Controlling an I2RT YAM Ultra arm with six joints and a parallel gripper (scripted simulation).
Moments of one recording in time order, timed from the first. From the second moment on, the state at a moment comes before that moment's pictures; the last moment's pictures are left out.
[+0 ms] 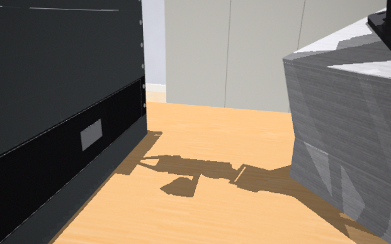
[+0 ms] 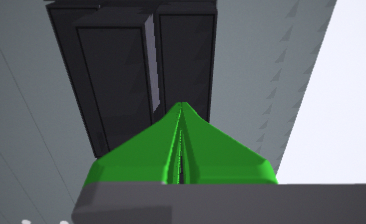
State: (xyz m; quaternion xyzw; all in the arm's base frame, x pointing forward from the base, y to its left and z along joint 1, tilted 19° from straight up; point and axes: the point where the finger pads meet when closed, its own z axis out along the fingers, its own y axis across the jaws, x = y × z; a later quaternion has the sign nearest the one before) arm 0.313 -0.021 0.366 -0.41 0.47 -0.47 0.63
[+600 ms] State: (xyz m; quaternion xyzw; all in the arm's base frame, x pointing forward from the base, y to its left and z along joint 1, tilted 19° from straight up) arm 0.313 -0.021 0.366 -0.41 0.47 -0.47 0.63
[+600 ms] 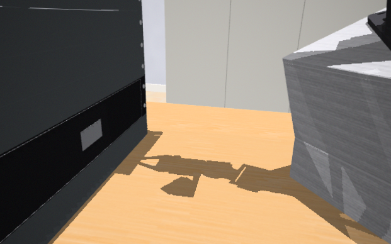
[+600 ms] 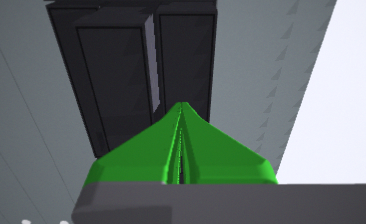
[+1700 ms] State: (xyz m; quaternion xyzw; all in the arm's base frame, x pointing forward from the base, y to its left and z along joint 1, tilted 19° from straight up) arm 0.317 -0.021 0.368 -0.41 0.47 -0.47 0.63
